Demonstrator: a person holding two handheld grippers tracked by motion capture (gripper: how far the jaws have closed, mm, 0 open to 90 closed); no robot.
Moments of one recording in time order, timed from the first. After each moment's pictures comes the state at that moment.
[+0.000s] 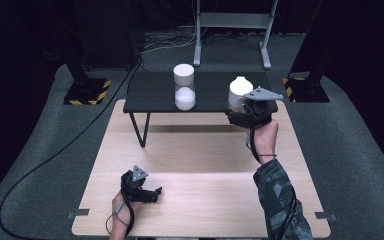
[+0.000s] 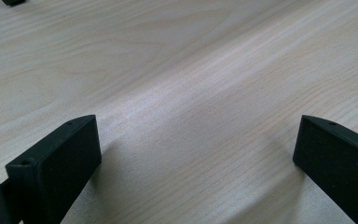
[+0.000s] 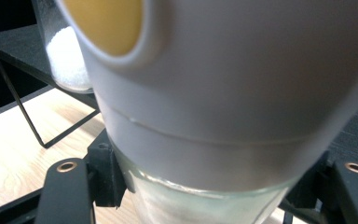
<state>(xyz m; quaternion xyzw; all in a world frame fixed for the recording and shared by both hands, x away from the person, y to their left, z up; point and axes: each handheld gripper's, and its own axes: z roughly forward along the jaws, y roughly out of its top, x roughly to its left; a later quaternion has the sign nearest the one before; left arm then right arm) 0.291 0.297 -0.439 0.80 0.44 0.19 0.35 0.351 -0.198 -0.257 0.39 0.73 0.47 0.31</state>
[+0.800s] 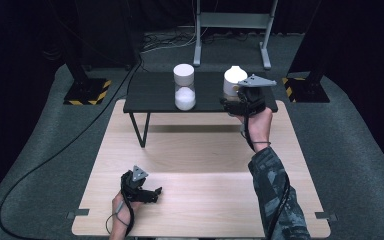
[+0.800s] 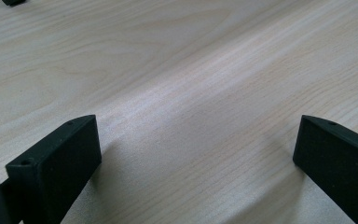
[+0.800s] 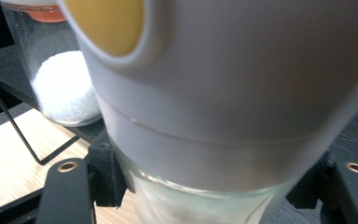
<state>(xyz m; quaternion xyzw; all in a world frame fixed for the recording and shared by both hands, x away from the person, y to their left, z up) 0.291 0.297 -0.439 0.80 0.44 0.19 0.35 0.380 -0.185 -0.241 0.39 0.73 0.47 0.30</state>
